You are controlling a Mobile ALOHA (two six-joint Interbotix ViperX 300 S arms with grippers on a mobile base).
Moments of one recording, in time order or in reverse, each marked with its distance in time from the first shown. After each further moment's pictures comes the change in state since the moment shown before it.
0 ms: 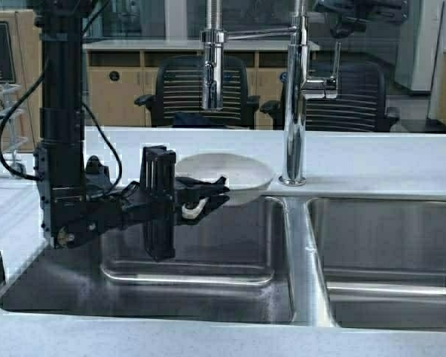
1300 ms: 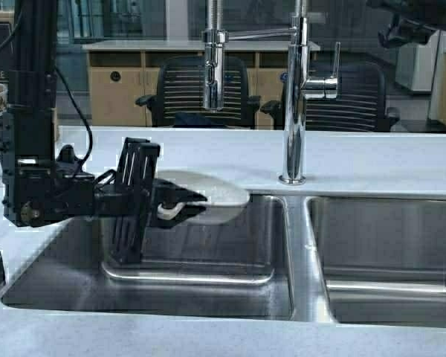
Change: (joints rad) left arm -0.008 -0.163 0.245 -0.077 0.176 -0.057; right arm 0.052 -0.640 0.761 0.049 -0.143 0.117
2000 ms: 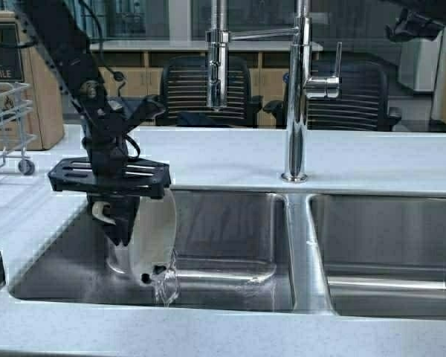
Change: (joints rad) left arm -0.049 -0.477 -0.222 0.044 1.796 0.756; right arm -0.002 -0.063 0.035 0.021 -0.020 0.000
